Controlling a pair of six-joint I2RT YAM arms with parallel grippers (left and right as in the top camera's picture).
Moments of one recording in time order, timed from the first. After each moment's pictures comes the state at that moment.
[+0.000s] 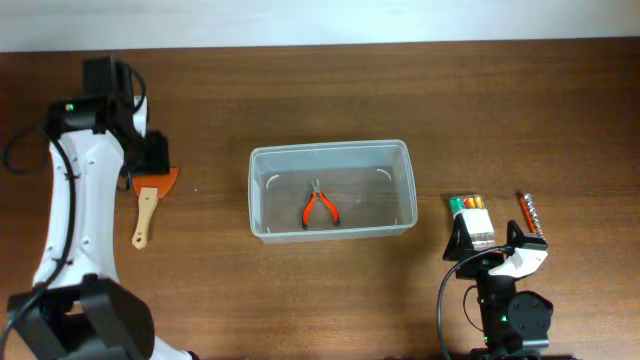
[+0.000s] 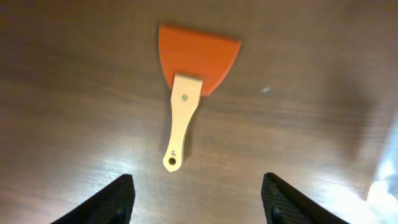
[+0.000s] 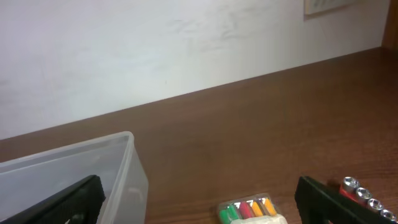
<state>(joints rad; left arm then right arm) 0.16 1.73 1.58 -1.19 -0.17 0.05 0.01 0.02 0.01 -0.07 0.05 0.24</state>
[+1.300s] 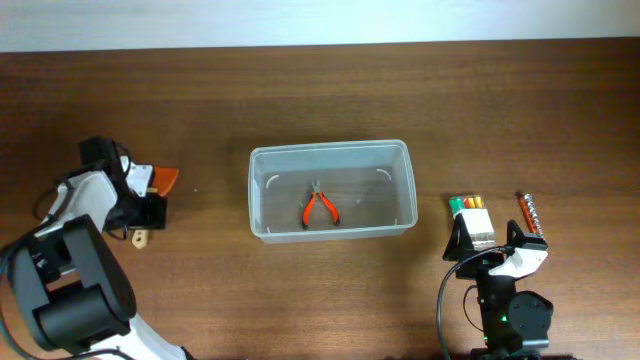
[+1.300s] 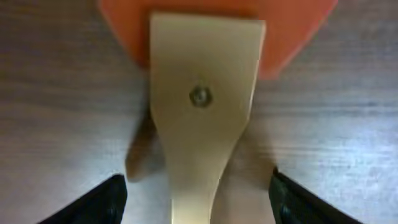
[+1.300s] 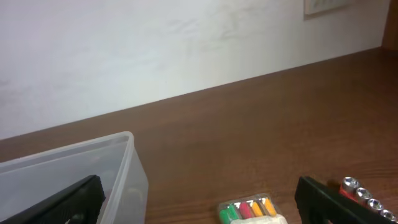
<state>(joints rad) 0.36 1.90 1.16 -0.72 -0.04 0.38 0.01 0.02 0.01 -0.07 0.05 0.24</state>
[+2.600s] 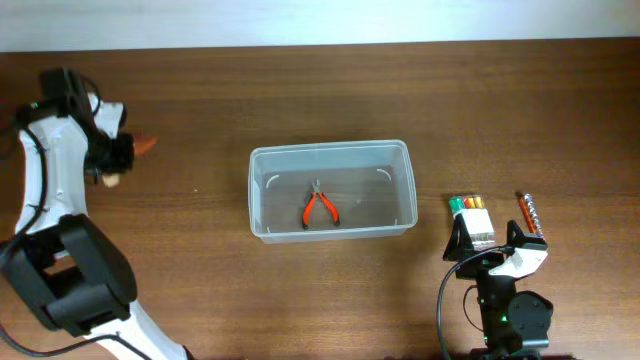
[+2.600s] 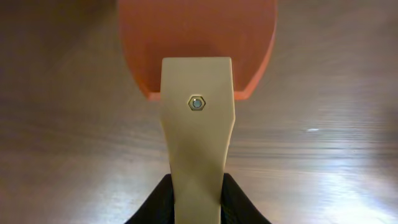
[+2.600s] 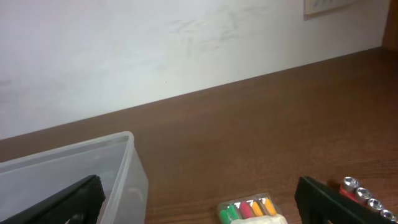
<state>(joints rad) 0.33 1.98 1.76 -1.13 -0.02 0.32 0.01 0.02 0.01 -0.07 0.05 0.24</state>
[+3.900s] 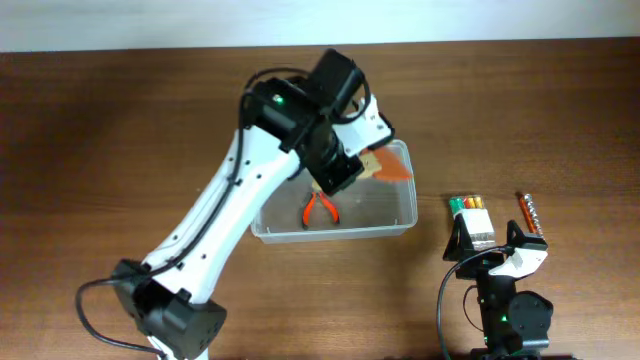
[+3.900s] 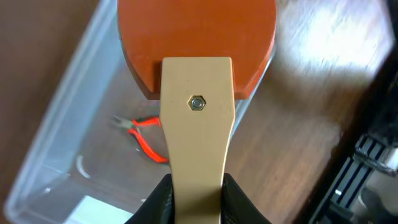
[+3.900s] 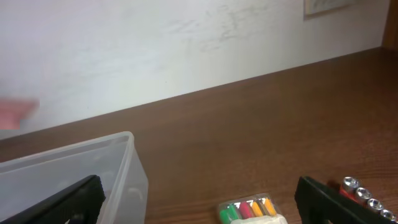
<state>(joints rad) -0.62 1.91 2.05 -1.43 0.23 0.37 0.01 0.02 0.01 -0.07 0.05 0.24</state>
